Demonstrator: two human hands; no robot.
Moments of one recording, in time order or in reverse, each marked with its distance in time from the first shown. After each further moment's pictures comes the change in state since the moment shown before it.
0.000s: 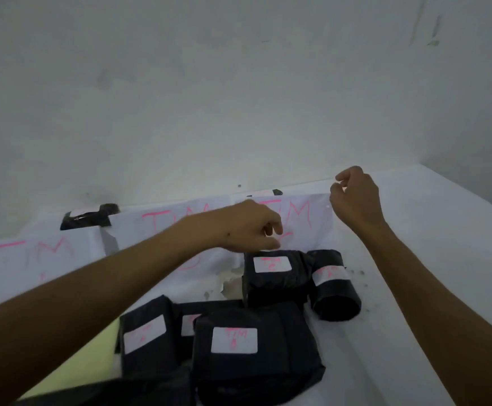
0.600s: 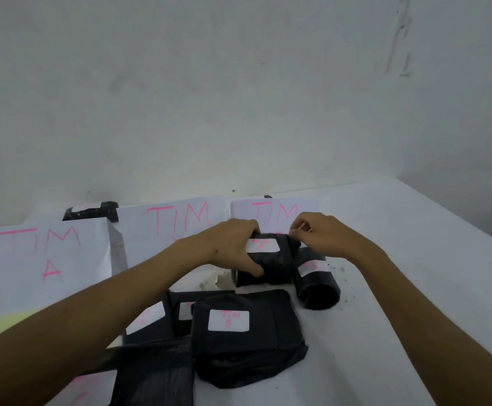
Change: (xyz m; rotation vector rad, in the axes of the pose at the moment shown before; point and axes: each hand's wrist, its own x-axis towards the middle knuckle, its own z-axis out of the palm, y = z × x) left_hand -0.028 0.001 0.041 -0.163 0.060 -0.165; right_hand -0.067 -0.027 -0.025 -0.225 -0.645 -0.116
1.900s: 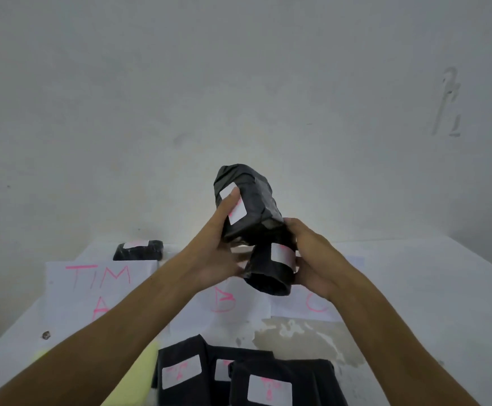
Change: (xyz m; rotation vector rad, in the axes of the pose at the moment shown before) left_hand -0.057 -0.032 -0.079 -1.710 0.213 -0.112; right_hand 0.014 -0.141 0.002 1.132 -0.074 0.139
